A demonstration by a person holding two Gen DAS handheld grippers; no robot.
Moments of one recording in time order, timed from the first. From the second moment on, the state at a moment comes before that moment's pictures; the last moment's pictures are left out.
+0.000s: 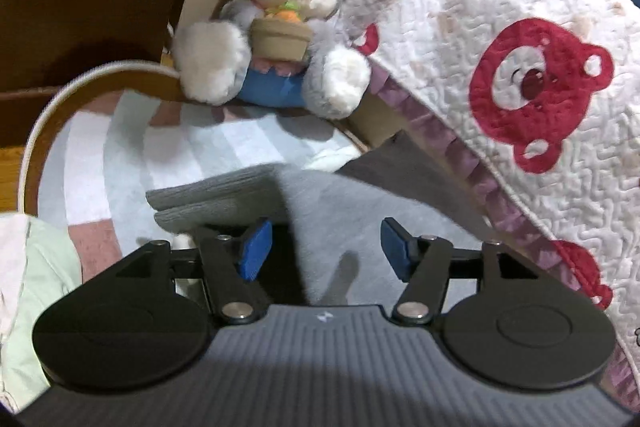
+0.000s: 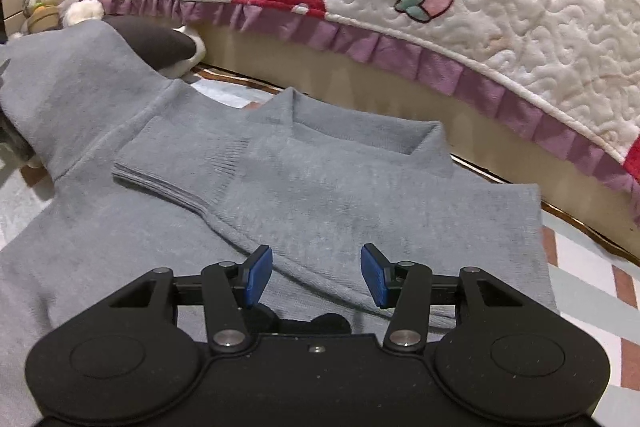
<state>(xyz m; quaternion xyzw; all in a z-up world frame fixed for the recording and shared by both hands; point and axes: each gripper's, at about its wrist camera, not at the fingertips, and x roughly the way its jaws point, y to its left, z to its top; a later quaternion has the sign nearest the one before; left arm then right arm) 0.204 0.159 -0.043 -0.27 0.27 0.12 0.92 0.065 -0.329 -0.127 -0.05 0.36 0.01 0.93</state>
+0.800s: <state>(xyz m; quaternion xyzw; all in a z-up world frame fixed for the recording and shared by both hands) 0.158 -0.028 0.003 -0.25 0.21 -0.35 0.88 0.062 -0.330 -0.124 -0.03 0.34 0.04 0.94</state>
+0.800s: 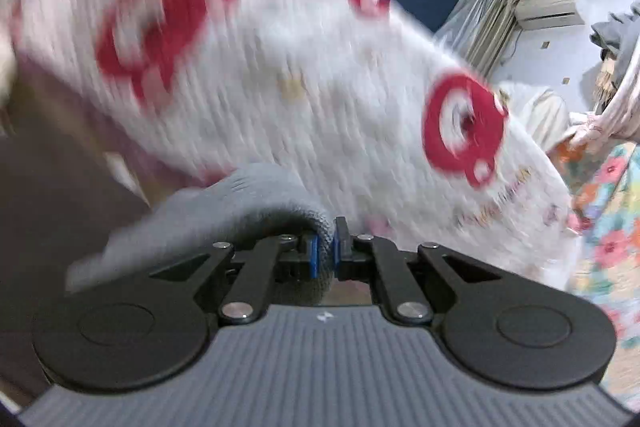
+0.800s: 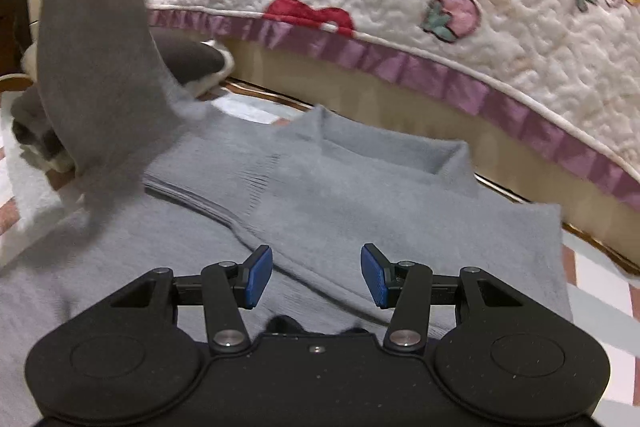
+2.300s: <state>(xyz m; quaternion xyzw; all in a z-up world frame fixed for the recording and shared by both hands) 0.209 -0.041 -0.108 -0.12 0.43 -0.27 0.85 0.089 -0.436 -0.149 0.14 0.33 -0.14 0.92</state>
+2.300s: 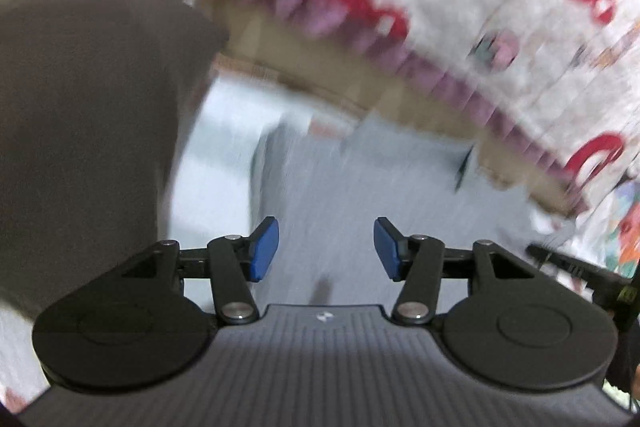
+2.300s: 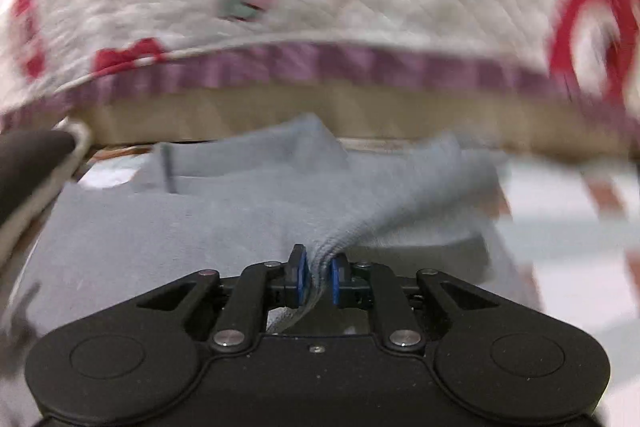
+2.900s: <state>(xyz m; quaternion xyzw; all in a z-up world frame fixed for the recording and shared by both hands) 0.225 -0.061 -0.126 0.01 0.39 -0.21 0.90 0.107 -0.449 -0.116 0.12 0.24 -0.07 0.96</state>
